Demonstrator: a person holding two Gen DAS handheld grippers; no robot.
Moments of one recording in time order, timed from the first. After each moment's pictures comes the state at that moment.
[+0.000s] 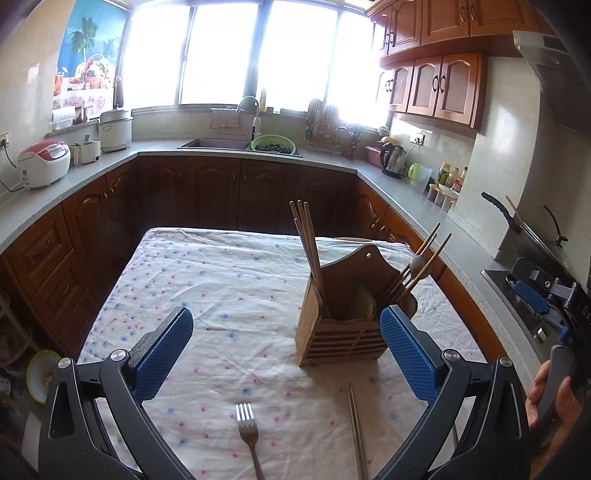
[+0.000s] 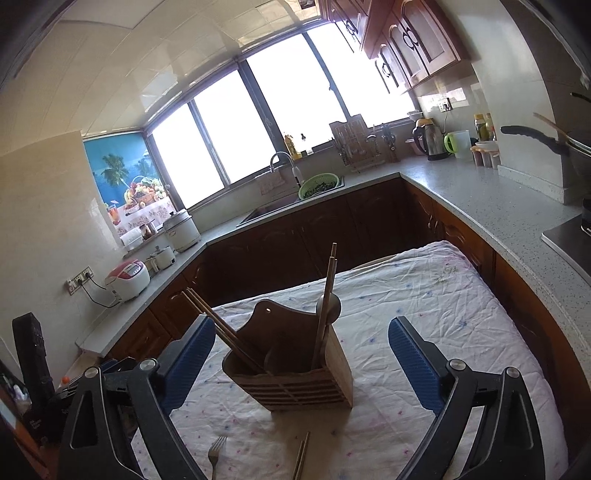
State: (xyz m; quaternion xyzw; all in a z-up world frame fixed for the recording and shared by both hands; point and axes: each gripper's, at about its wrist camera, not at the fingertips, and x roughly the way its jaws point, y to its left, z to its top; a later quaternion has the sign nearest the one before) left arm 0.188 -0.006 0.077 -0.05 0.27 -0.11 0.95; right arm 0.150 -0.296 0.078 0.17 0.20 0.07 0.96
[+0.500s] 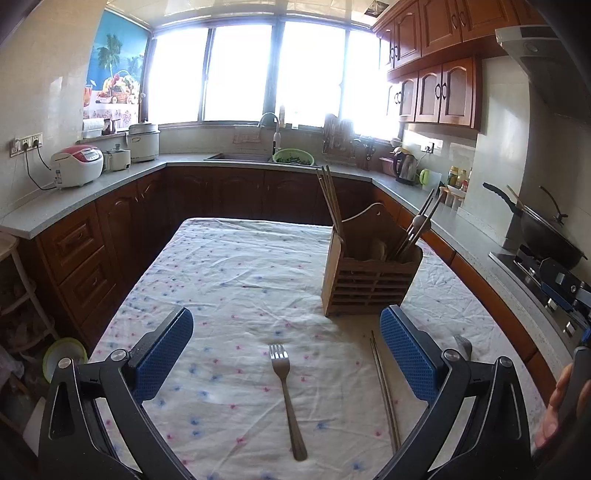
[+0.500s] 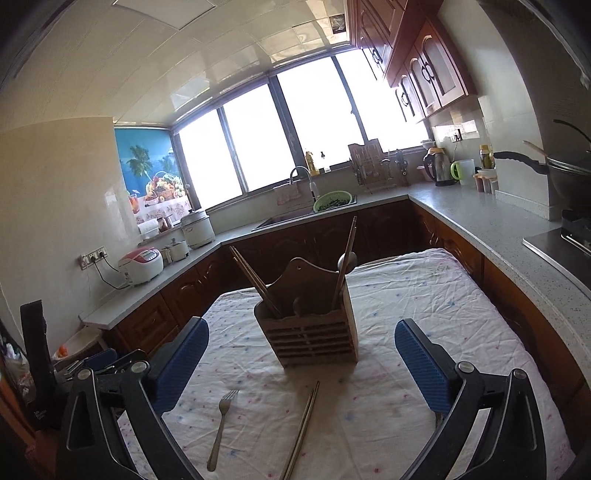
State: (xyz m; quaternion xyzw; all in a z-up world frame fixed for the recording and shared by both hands) left arm 0.079 0.024 0.026 -0.04 0.24 -0.07 0.97; right arm 0.042 -0.255 0.049 0.12 0.16 0.08 0.98
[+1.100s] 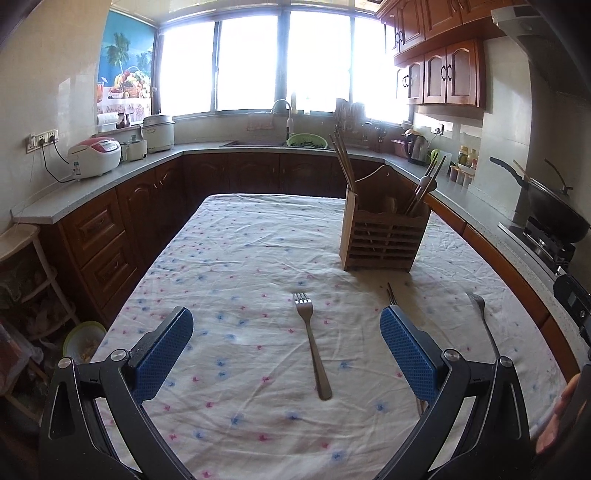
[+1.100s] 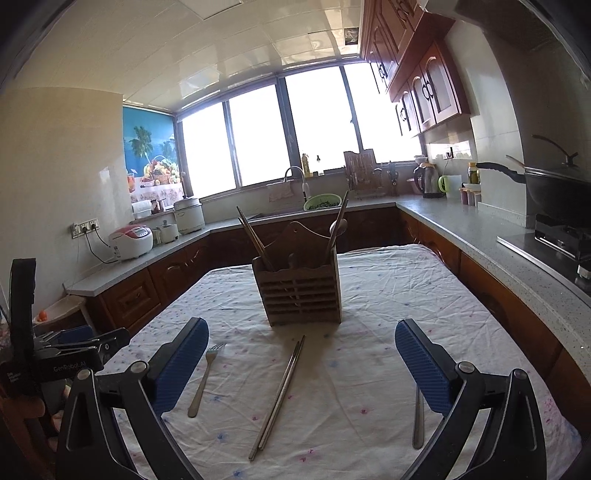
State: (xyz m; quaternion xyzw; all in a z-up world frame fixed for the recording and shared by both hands) left arm 0.022 0.031 -0.001 -0.01 0.25 -0.03 0.97; right arm -0.031 -0.231 0.004 0.07 0.14 0.05 0.99
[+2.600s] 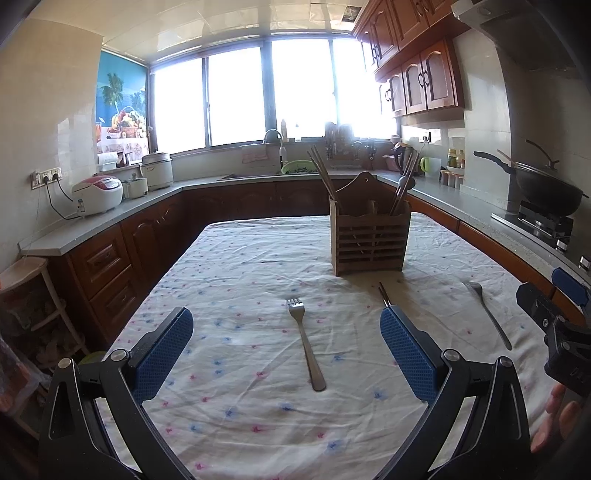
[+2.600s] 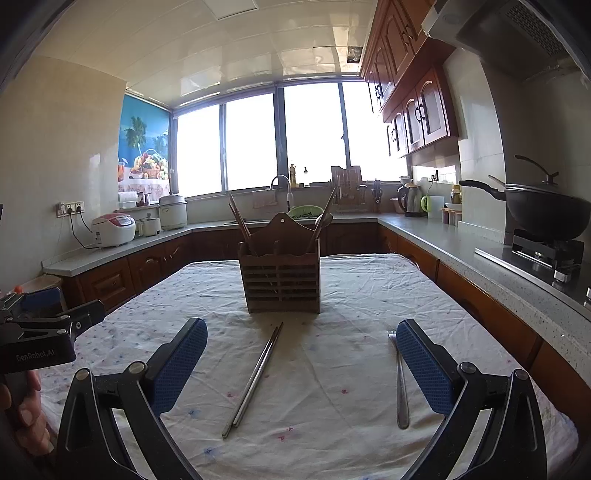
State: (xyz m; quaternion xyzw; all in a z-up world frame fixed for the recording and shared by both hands) left arm -0.019 0.005 -0.020 0.03 0.19 -0.04 0.98; right arm -0.049 -0.220 -0.037 0.02 0.11 0.01 0.99
